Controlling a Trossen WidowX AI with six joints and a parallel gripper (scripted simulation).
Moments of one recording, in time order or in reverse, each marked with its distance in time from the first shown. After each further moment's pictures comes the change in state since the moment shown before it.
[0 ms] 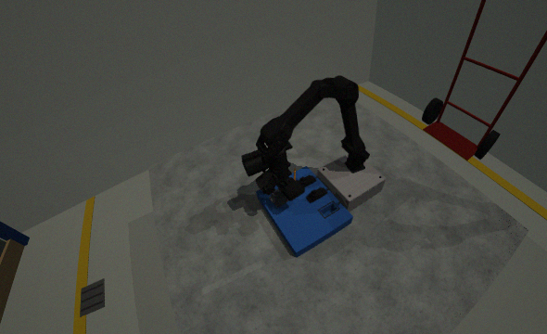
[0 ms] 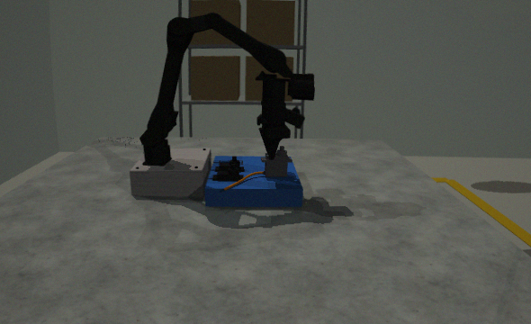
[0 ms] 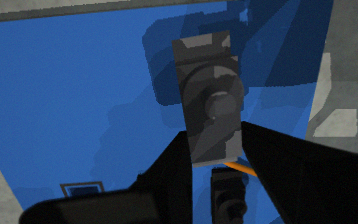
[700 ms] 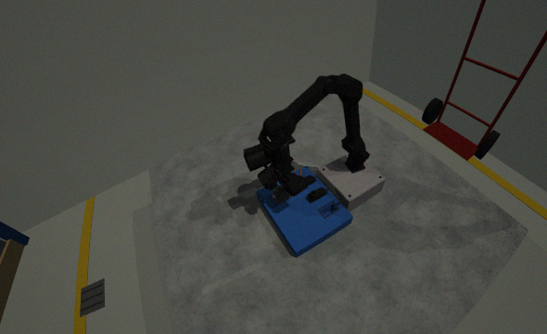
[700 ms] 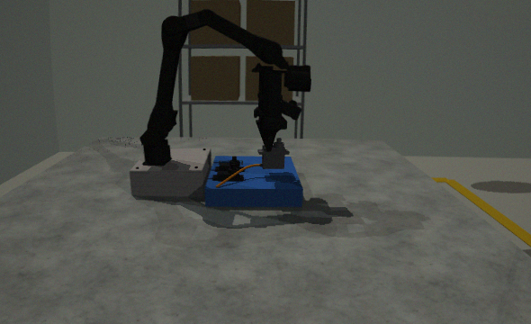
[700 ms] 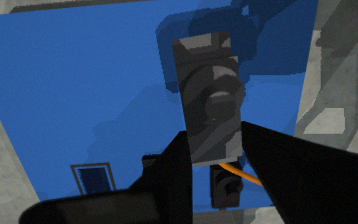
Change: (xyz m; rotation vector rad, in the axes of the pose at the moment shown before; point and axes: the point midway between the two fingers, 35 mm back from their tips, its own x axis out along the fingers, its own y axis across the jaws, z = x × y) arm -0.020 0.004 -0.008 -0.005 -0.005 -0.001
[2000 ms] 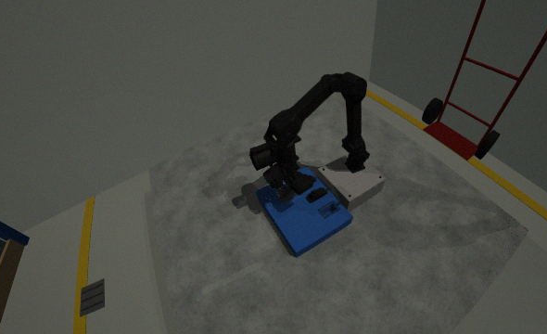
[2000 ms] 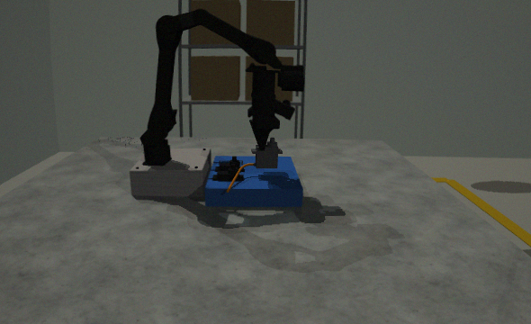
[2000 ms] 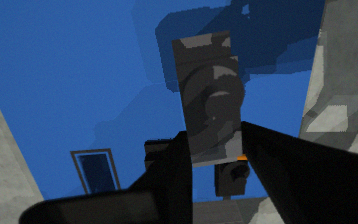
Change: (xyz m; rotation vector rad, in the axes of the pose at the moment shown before) arm 0.000 0.007 -0.017 0.000 0.007 0.001
